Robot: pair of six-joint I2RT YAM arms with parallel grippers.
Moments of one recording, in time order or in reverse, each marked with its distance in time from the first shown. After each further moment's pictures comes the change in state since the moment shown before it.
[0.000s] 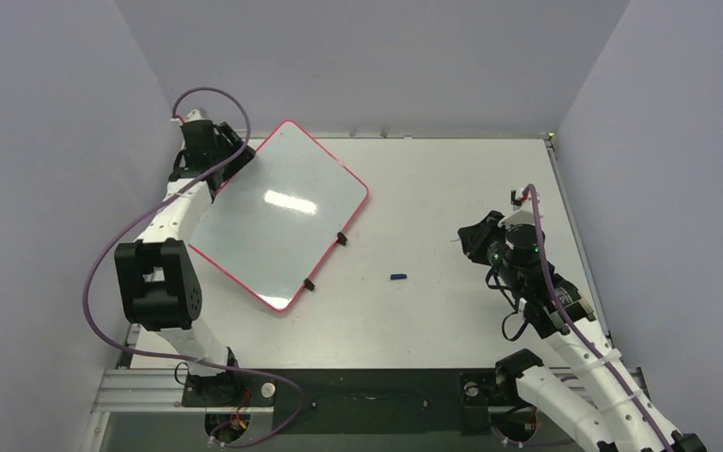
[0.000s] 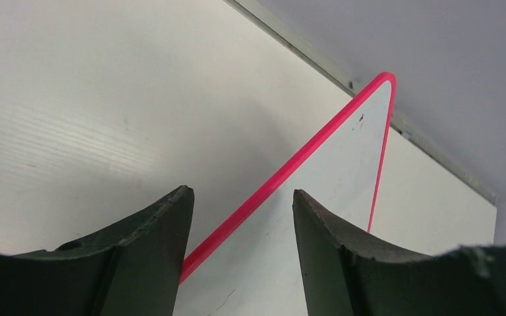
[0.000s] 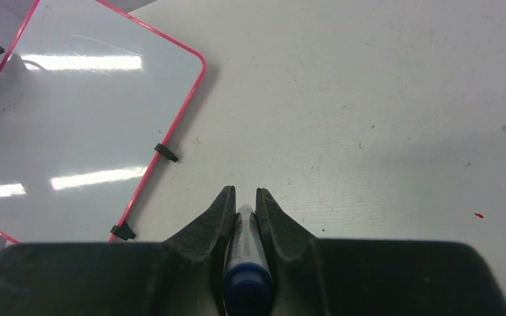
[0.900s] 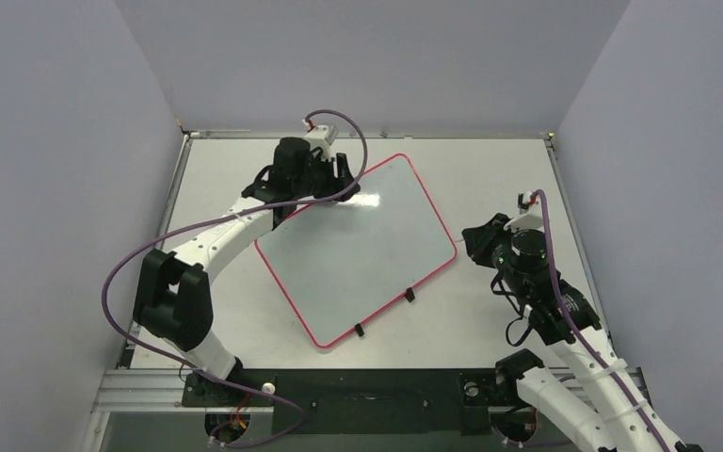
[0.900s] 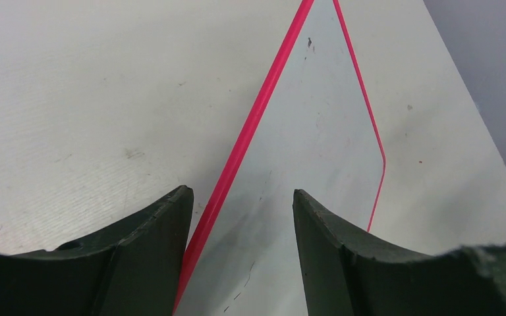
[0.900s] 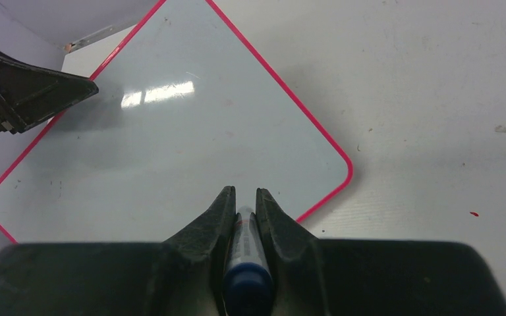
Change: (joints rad) left arm -0.521 -0.104 -0.119 0.088 0.214 0.306; right arm 0.000 -0.051 -0.002 -0.016 0.015 0.008
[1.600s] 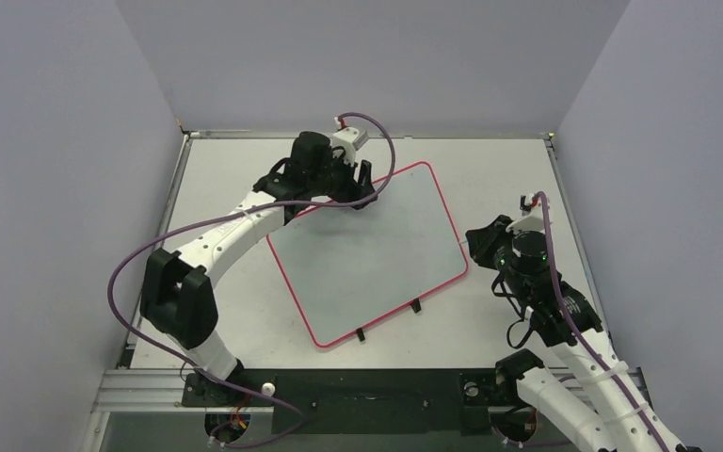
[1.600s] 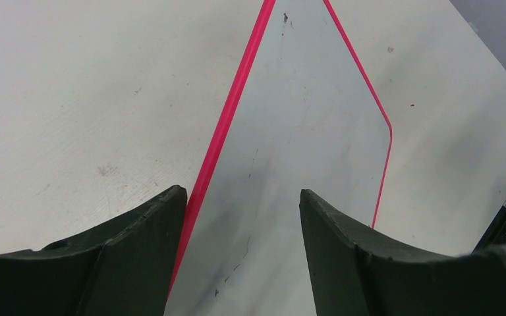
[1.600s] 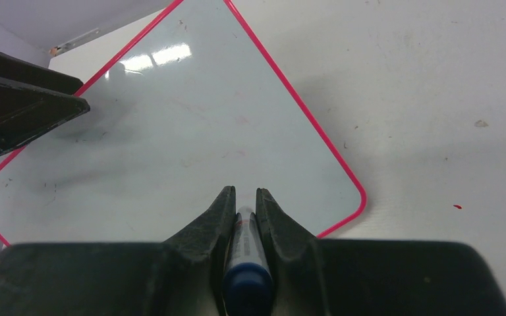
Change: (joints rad) left arm -0.113 0.050 0.163 -0.160 0.059 0.211; right arm 0.000 -0.012 0.000 -0.029 0.035 -0.005
